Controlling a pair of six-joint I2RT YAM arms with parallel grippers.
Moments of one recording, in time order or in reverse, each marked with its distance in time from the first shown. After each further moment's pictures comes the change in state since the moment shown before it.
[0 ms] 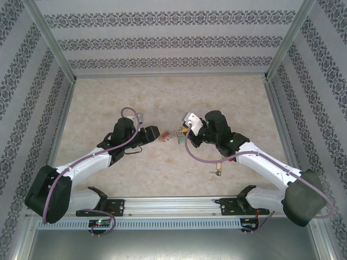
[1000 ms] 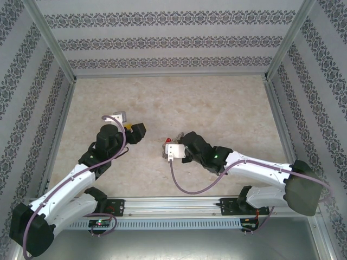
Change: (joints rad) left arm 0.000 -0.355 -0.021 -0.173 -0.363 0.304; right arm 0.345 0.047 -0.060 -0.005 0.471 -0.507
